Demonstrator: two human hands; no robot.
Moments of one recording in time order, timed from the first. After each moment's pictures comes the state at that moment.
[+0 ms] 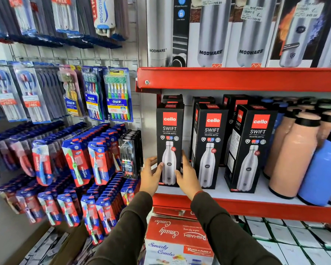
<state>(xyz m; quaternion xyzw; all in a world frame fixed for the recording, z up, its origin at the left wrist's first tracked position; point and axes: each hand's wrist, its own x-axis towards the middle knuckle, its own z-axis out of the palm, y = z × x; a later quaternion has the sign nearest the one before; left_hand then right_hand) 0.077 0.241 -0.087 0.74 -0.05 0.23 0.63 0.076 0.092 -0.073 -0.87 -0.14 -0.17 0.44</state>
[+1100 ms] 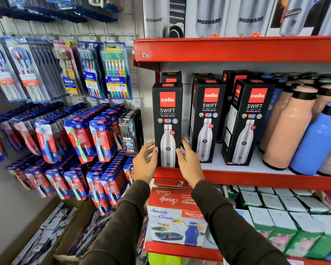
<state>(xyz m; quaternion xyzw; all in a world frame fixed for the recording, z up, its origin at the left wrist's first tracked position) 0.015 0.243 -0.096 0.73 -0.03 0.27 0.63 0.022 0.086 -0.088 -0.82 -0.13 -0.19 0.53</state>
